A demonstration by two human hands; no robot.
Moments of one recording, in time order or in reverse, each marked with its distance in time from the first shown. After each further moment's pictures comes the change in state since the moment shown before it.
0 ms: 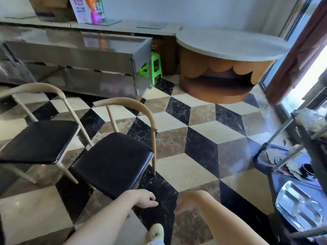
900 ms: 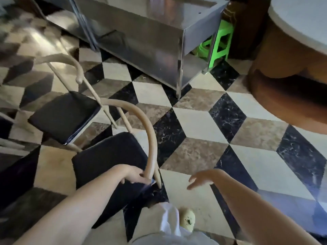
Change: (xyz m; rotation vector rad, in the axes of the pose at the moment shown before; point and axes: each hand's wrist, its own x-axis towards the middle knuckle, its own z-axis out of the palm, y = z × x) left_hand 0.186 -0.077 -0.306 -0.575 -0.140 -0.383; right_hand 0.209 0.168 -0.414 -0.306 -0.202 -0.139
